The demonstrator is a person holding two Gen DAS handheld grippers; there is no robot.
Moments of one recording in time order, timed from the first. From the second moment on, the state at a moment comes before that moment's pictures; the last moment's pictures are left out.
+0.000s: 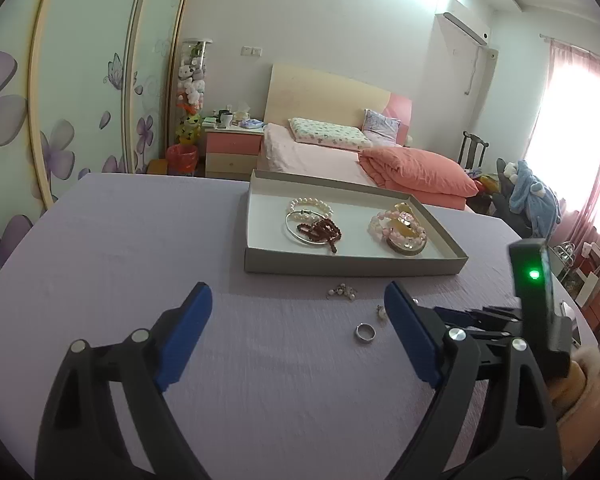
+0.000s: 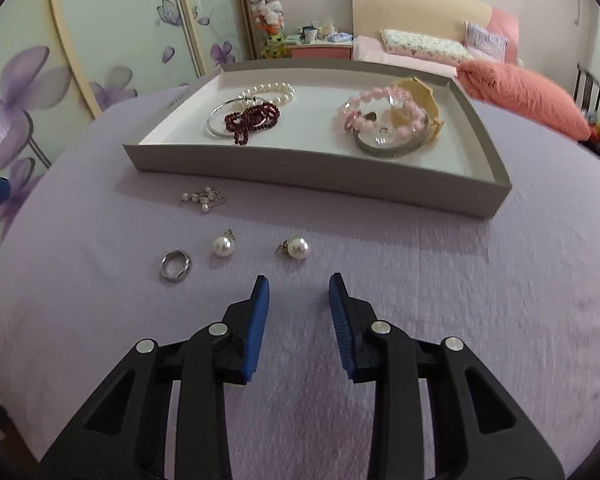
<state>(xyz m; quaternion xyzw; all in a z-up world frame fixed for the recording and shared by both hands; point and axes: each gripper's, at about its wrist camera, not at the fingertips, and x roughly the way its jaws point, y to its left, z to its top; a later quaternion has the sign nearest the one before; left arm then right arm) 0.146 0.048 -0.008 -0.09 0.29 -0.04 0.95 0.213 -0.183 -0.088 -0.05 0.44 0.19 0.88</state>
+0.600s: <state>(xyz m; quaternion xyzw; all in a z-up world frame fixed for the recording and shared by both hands) 0.145 0.045 -0.012 -0.08 0.30 -0.04 0.95 0.225 -0.173 -0.086 -0.06 0.43 0.18 0.88</state>
